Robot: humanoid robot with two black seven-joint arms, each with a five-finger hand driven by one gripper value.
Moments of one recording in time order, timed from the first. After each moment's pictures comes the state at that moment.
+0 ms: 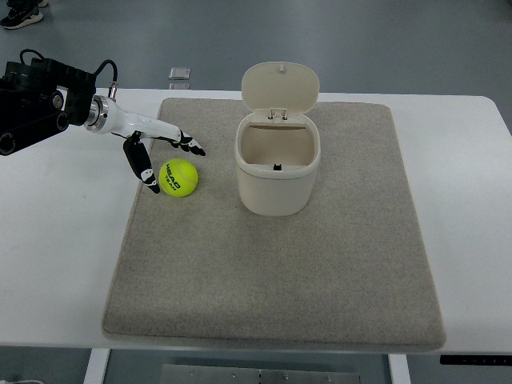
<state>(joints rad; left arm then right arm) -1.41 0.49 0.40 -0.79 1.07 -0.42 -0.49 0.02 0.00 -0.05 0.20 0.09 -0.12 0.07</state>
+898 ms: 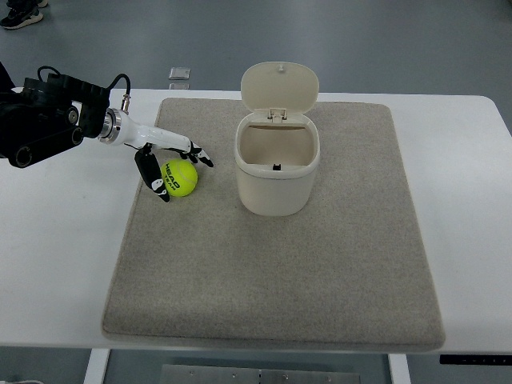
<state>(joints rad) -1.38 0.45 0.41 -0.77 1.08 -0.36 -0.49 0.02 0.00 -0.05 0.20 0.09 -0.13 0.07</state>
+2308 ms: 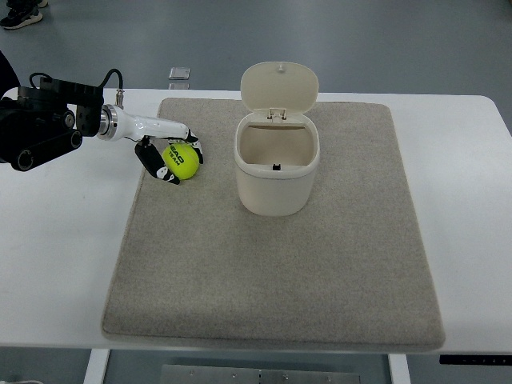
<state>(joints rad) -1.34 0.45 0.37 -0.73 1.01 -0.24 -0.48 0.02 0.00 -0.05 0.20 0.09 -0.13 0.07</state>
